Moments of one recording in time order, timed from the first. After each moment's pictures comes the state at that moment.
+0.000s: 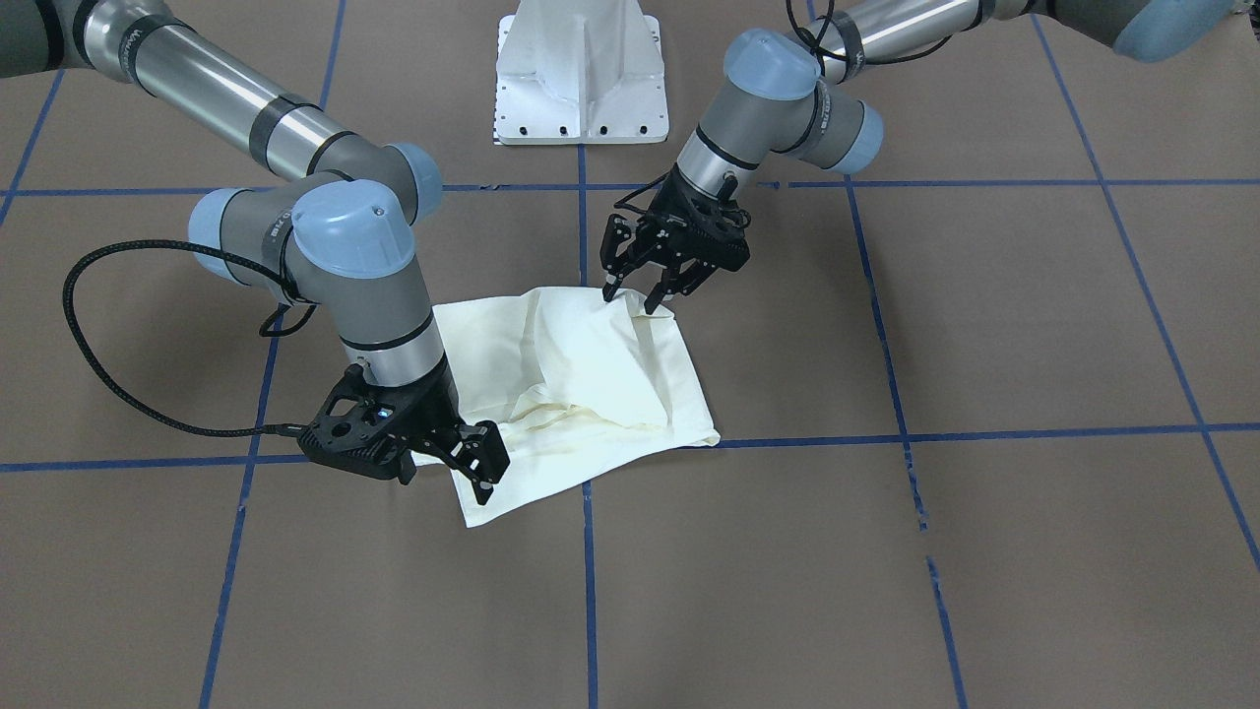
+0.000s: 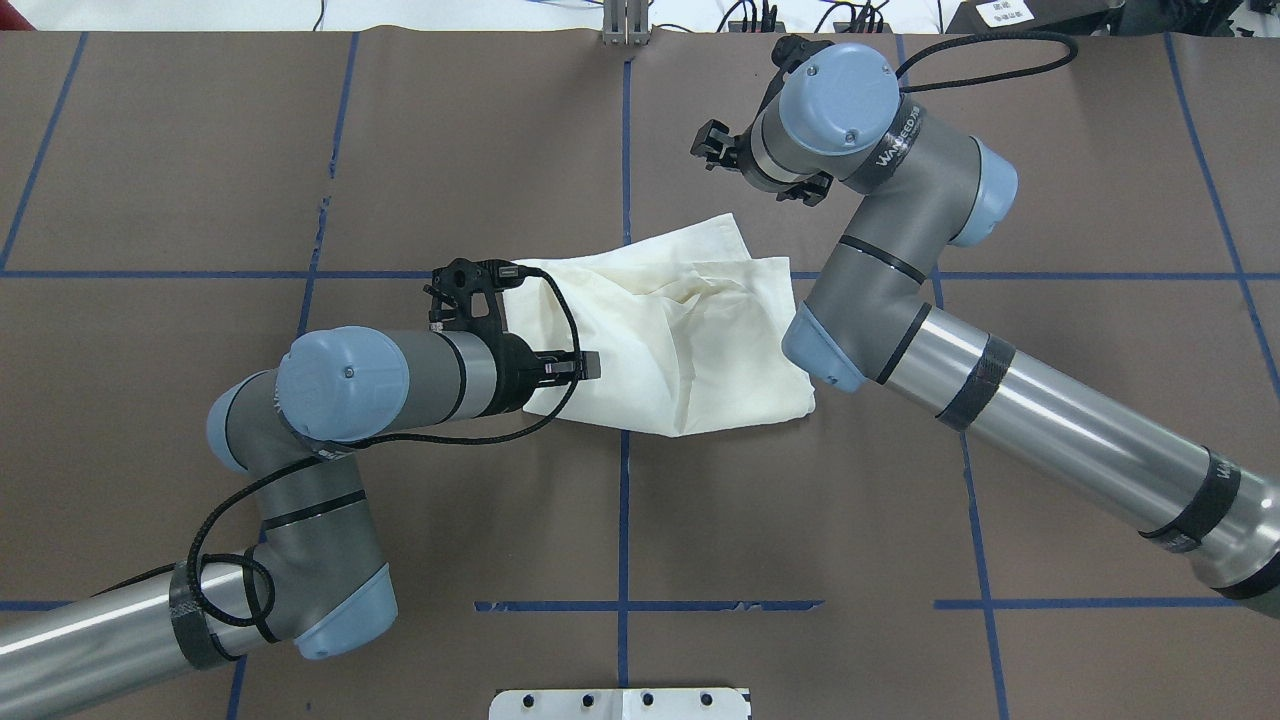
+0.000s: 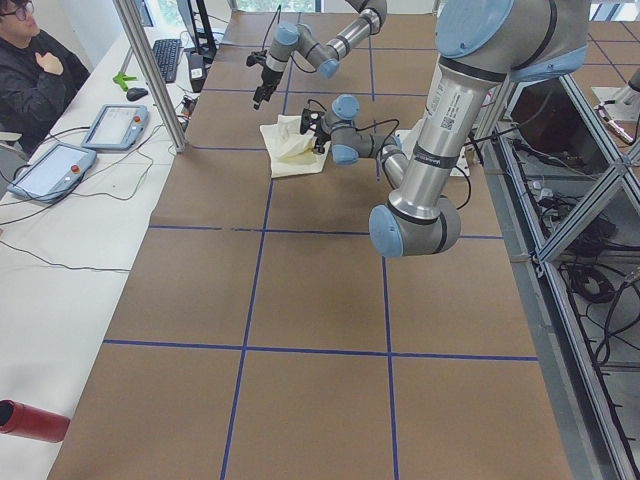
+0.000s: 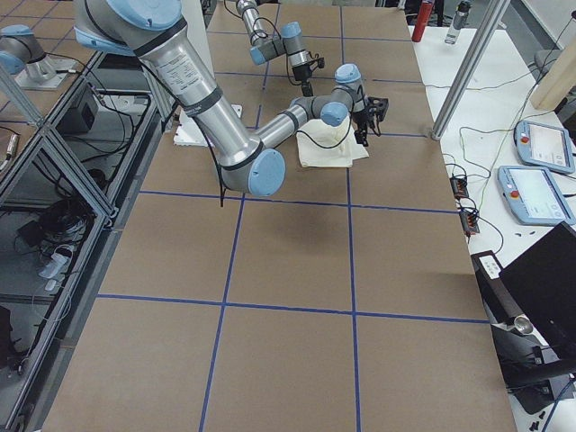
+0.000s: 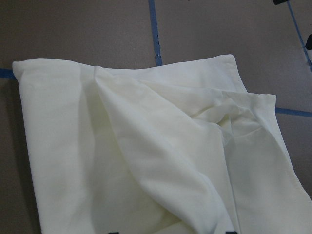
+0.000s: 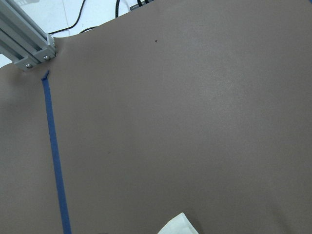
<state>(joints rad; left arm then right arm) -0.45 -2.09 -1.65 -2.30 -1.64 -1.35 0.75 -0.83 1.35 -1.18 1.72 1.47</state>
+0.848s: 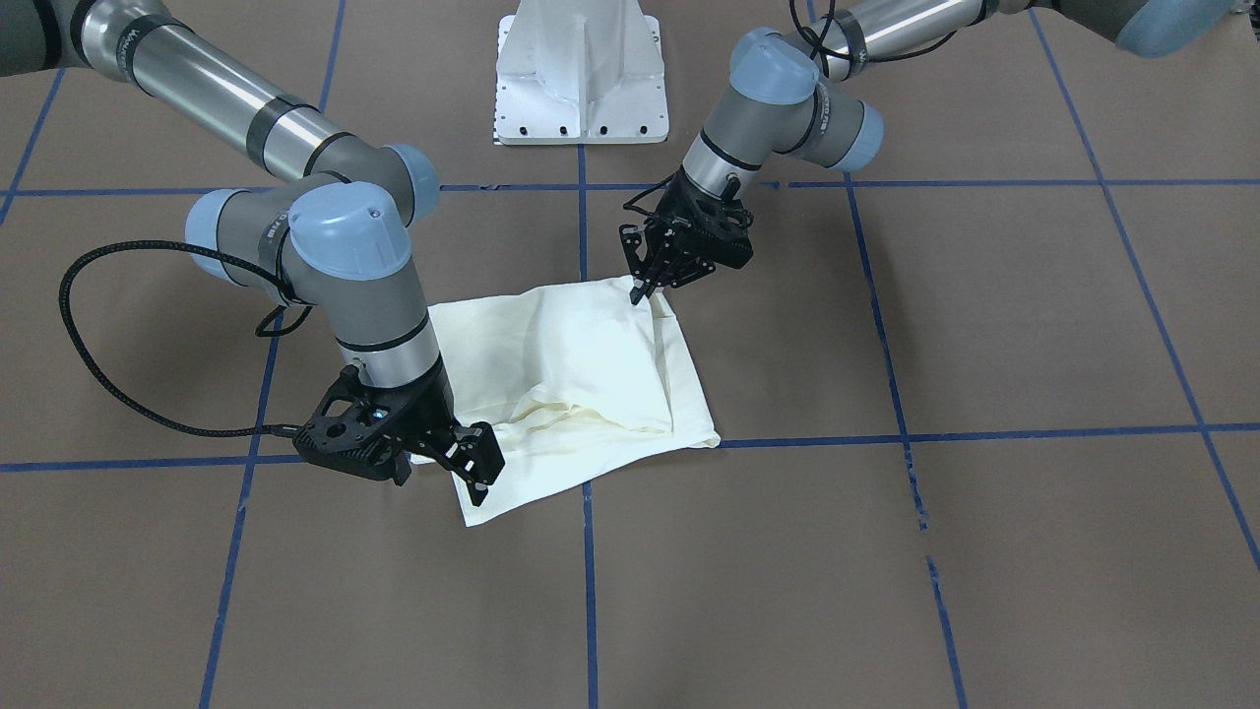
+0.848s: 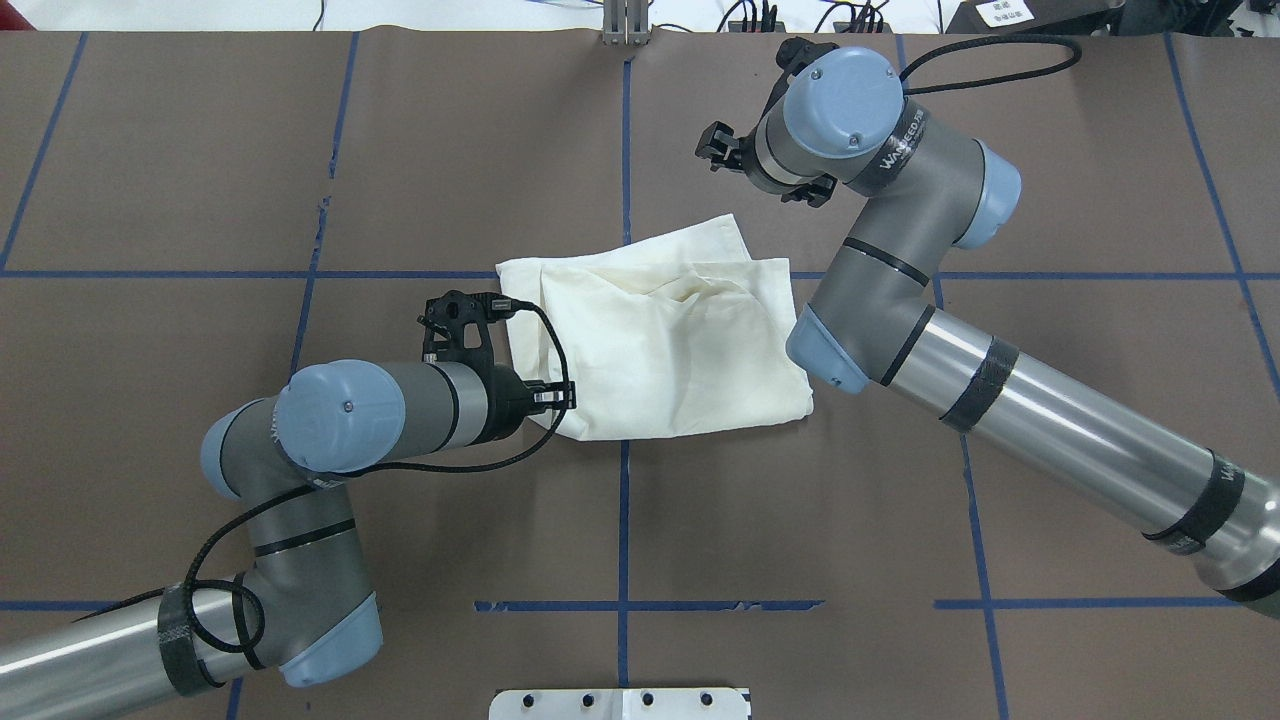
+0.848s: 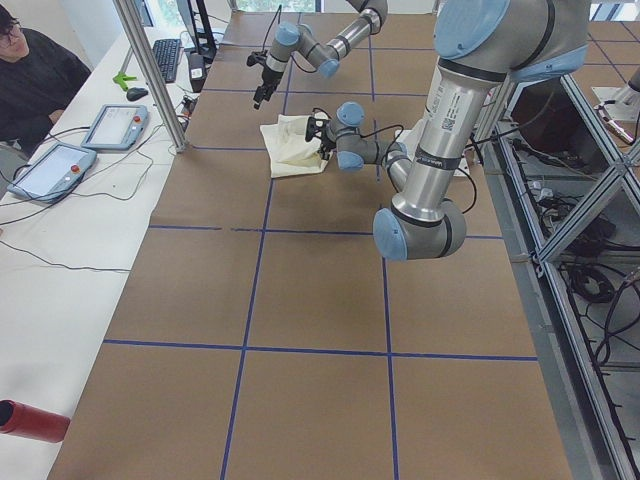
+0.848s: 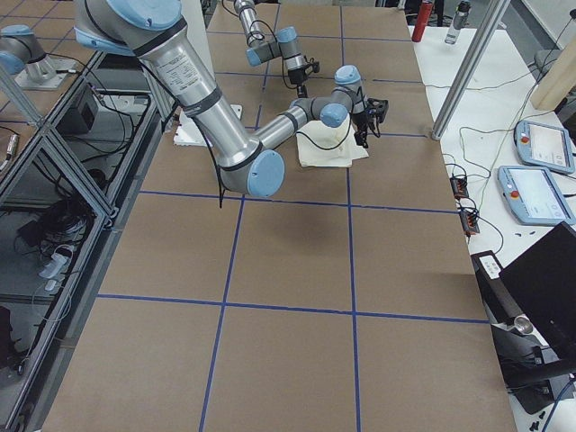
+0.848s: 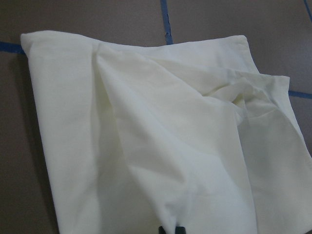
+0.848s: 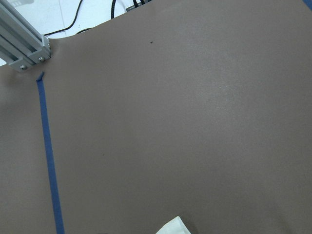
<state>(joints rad) -0.40 -2.04 -1.64 -2.30 -1.60 -1.35 0.75 -0.83 1.36 -1.18 1.71 1.47</state>
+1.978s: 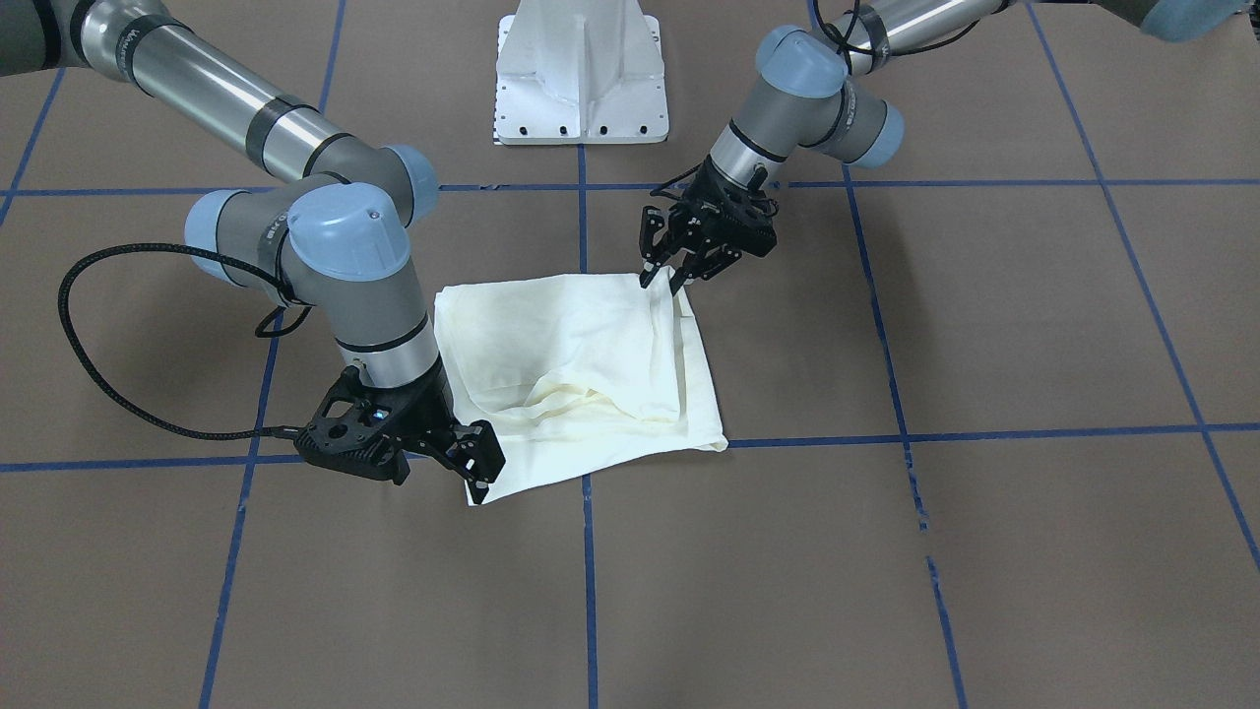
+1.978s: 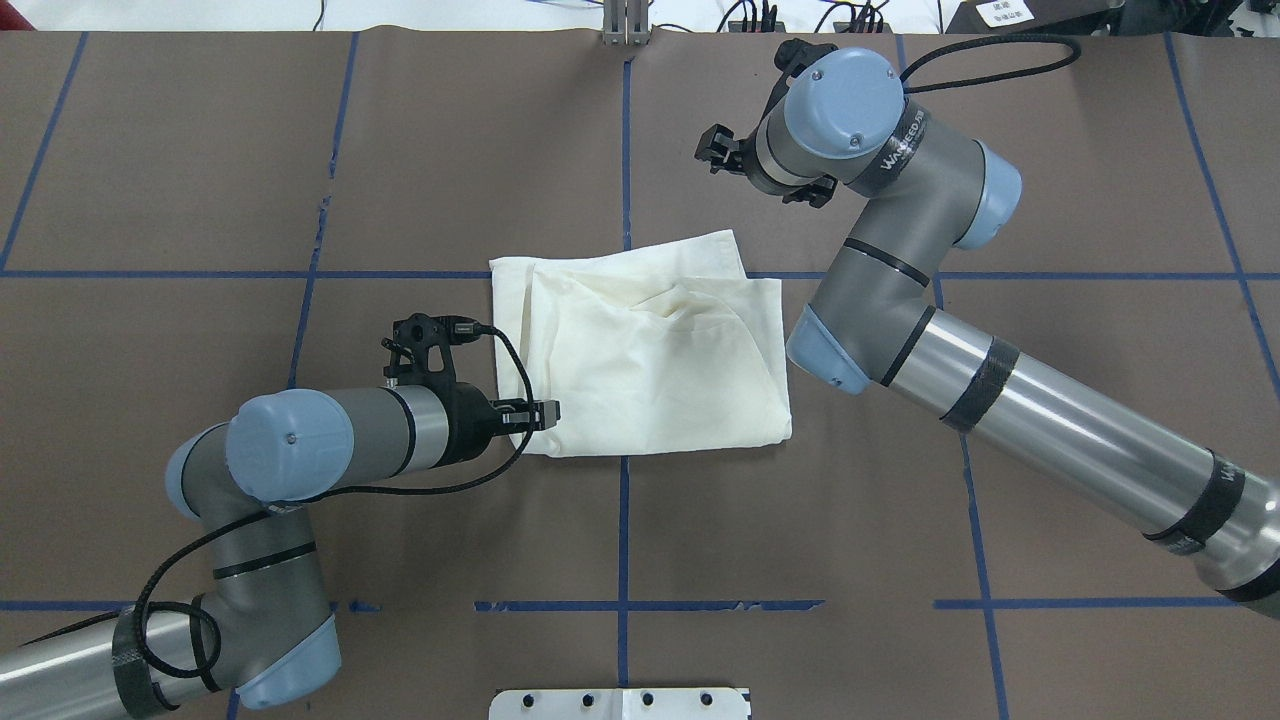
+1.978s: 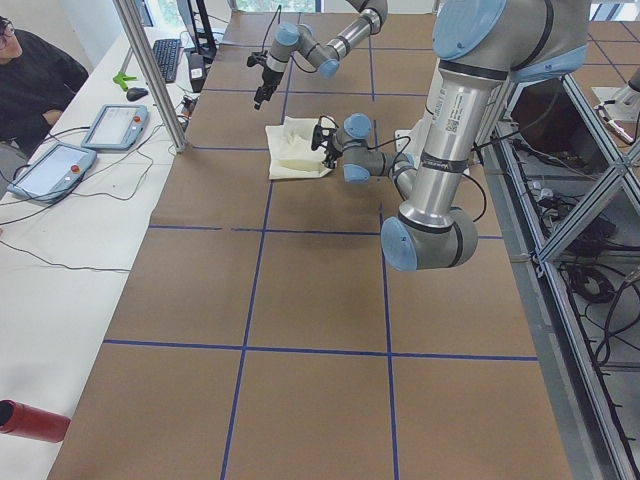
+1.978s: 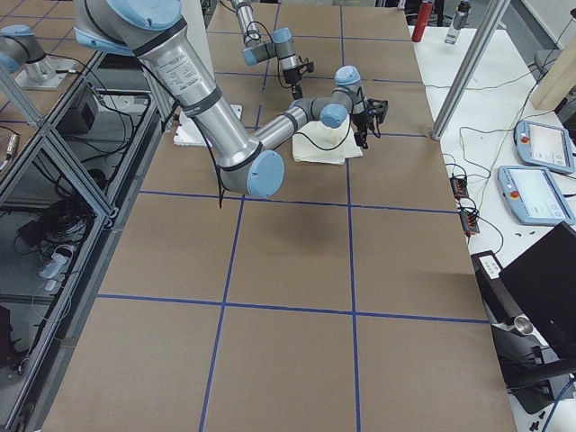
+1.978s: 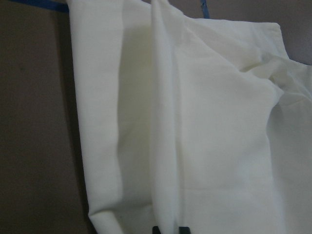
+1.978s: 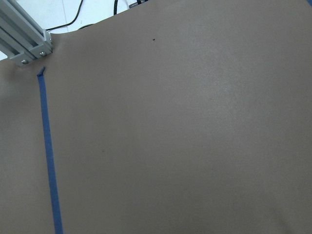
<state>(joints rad) -0.41 -1.97 -1.69 -2.39 -1.61 -1.34 0.75 -0.84 1.35 -1.18 1.72 1.44</state>
